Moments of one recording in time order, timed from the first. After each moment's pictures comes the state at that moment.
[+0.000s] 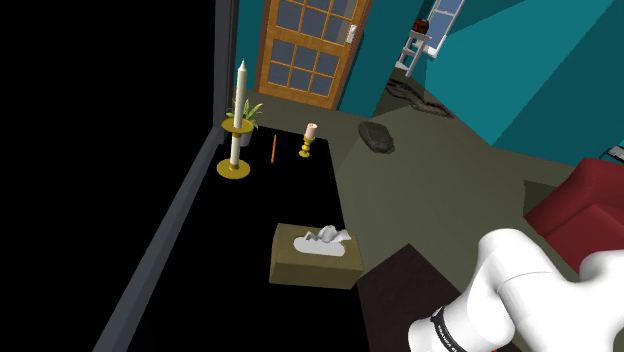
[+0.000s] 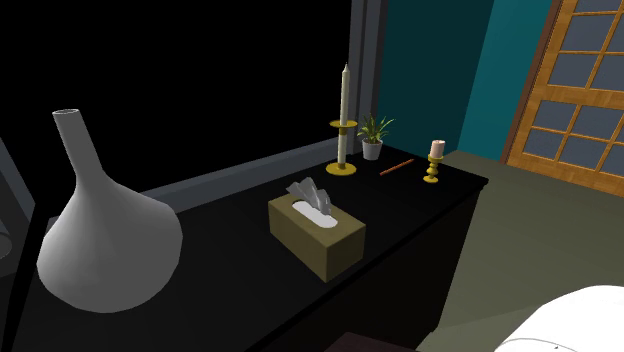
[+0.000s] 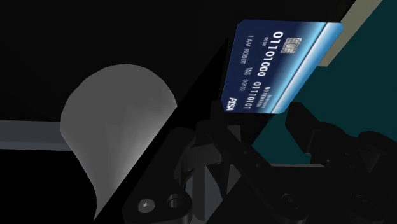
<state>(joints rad) 0.83 -1.01 1.05 -2.51 0.57 2.28 0.51</state>
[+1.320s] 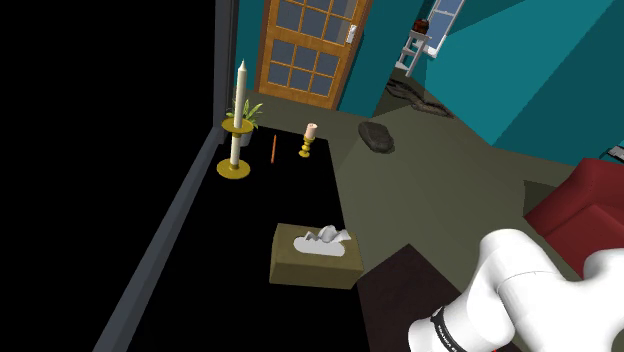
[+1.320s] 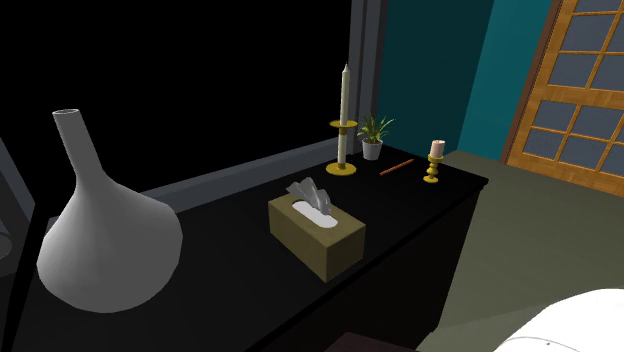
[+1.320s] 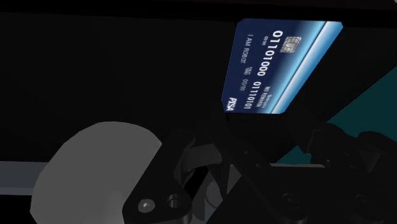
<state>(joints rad) 0.78 -0.93 1.30 -2.65 0.70 2.55 0.54</state>
